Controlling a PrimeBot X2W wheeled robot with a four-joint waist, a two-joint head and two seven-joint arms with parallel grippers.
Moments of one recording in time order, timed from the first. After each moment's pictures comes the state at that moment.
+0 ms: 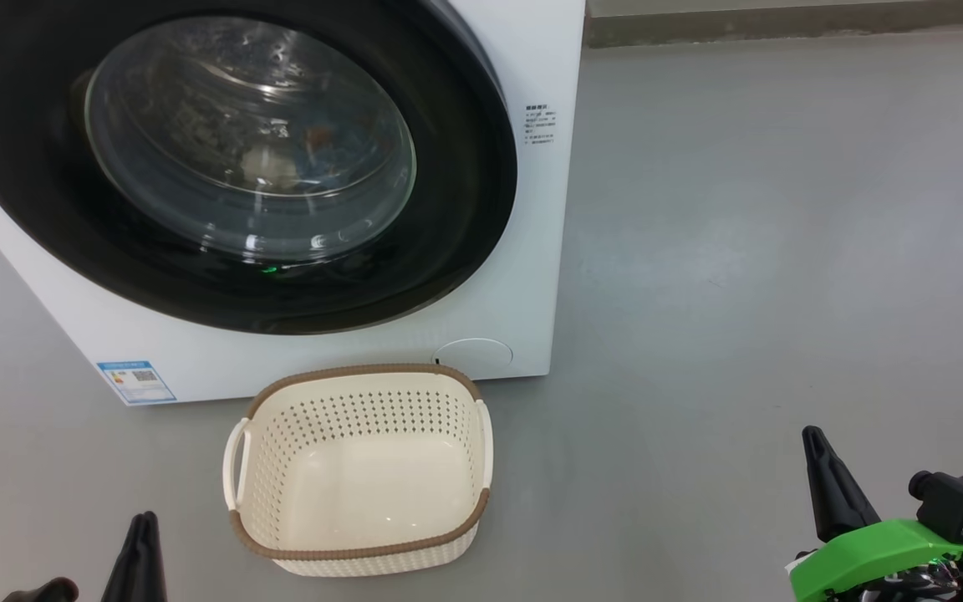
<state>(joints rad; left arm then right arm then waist) -0.02 0.11 0.07 0.40 -0.43 -0.13 -0.19 -0.05 -0.10 0.02 0.37 0.52 0.13 -0.19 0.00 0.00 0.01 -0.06</state>
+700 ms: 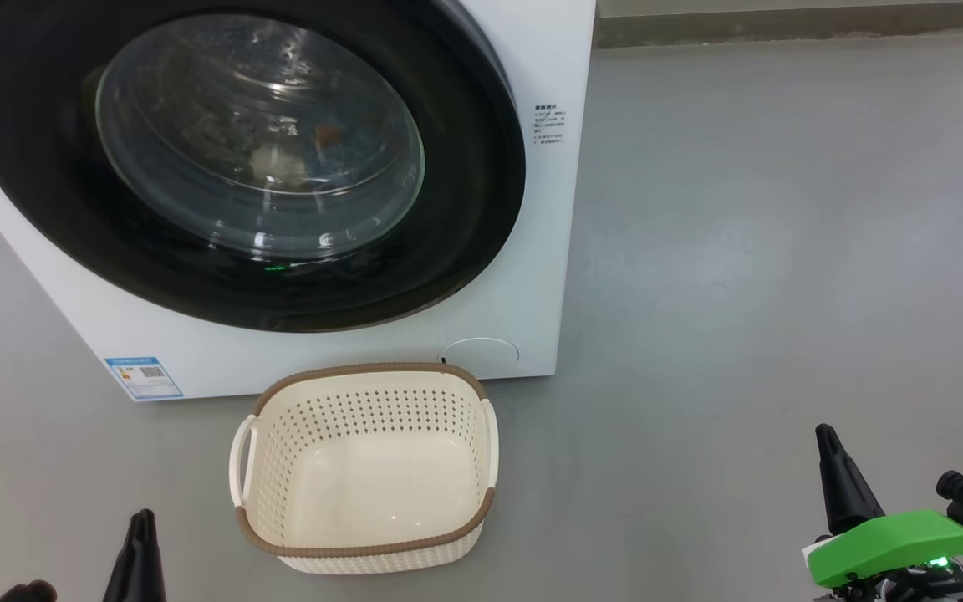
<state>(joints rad) -0.03 0.10 0.07 0.38 -0.66 -0.13 -0.13 -0.05 -0.09 -0.01 0.35 0.73 0.13 -0.14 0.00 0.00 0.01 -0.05</state>
